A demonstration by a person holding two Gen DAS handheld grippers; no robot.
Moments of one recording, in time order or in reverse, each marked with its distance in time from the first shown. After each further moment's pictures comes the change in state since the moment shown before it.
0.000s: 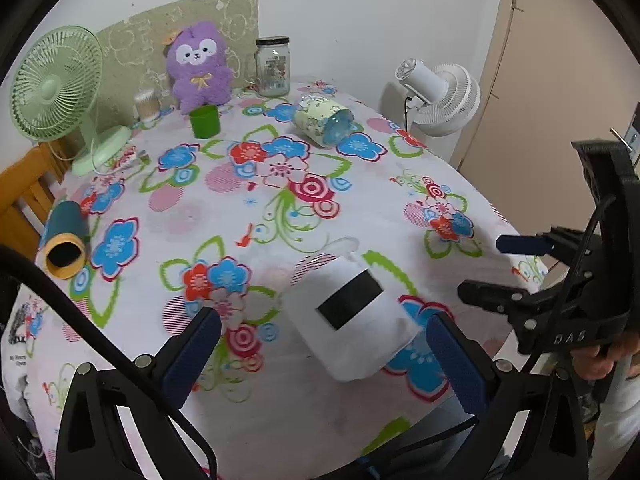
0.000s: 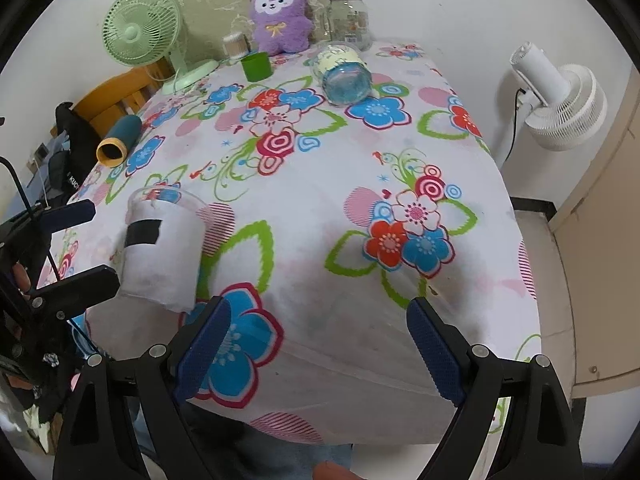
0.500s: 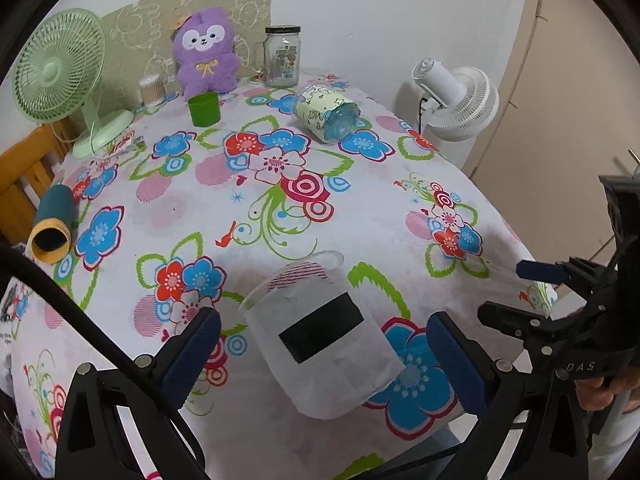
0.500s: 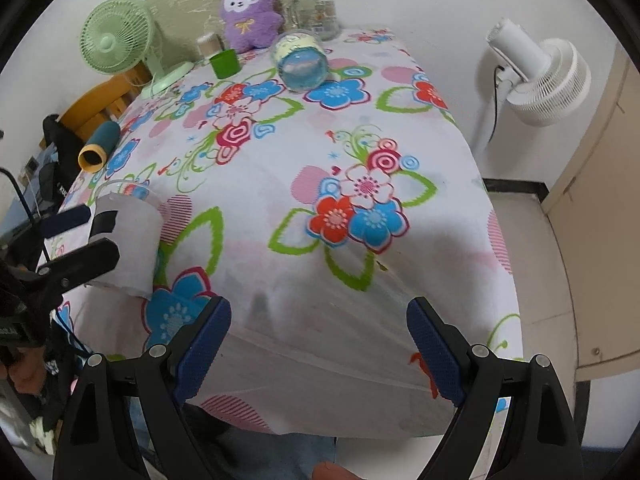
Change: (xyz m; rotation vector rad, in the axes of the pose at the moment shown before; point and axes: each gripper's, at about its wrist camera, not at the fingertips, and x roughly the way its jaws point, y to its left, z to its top) left arm 0.027 -0.015 0.008 -0.085 0.010 0.035; right arm 0.003 -0.038 -0.015 0.064 0.017 -0.010
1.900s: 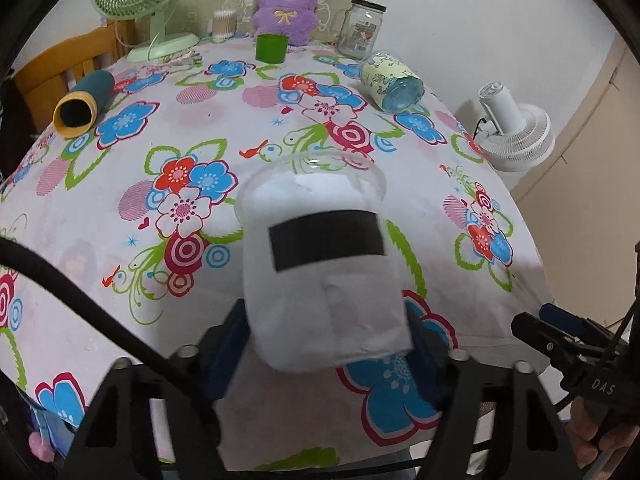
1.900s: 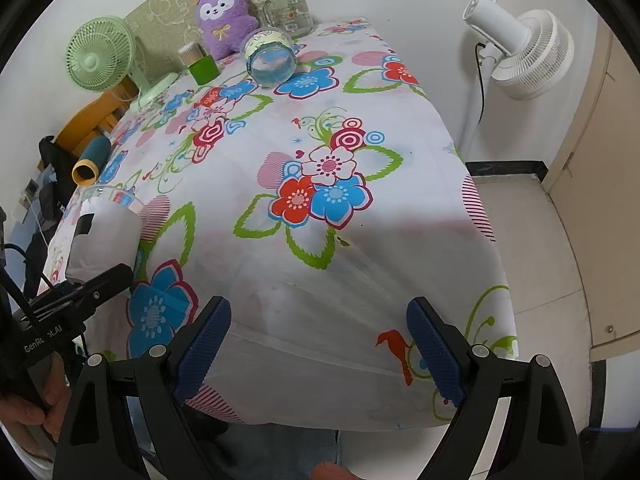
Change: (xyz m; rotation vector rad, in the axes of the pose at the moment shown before) left arm 0.023 -0.002 -0.044 -0.307 0.021 0.056; right arm 0.003 -0.027 -0.013 0.072 -0.001 0.029
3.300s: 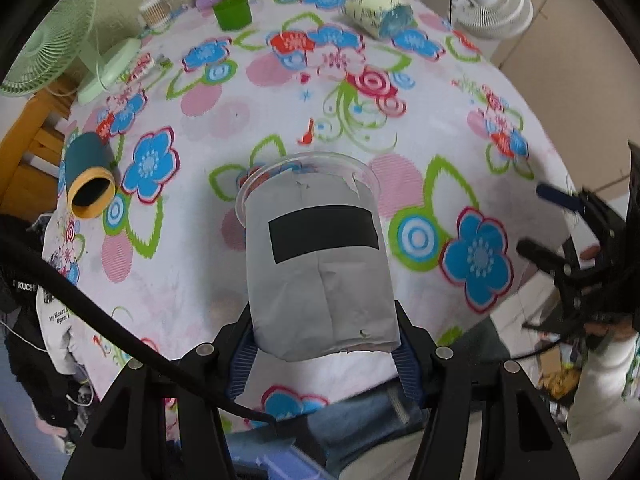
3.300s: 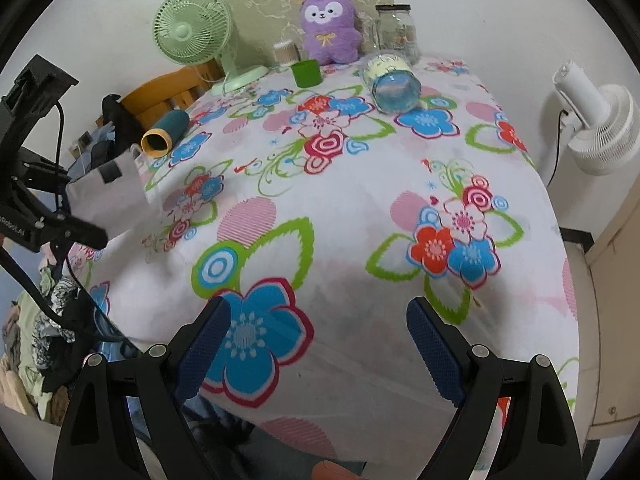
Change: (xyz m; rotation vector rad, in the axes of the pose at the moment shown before) left arm -0.039 0.046 0.070 0.399 0.461 0.094; right arm 0.003 0.072 0.009 -0.241 -0.074 0.146
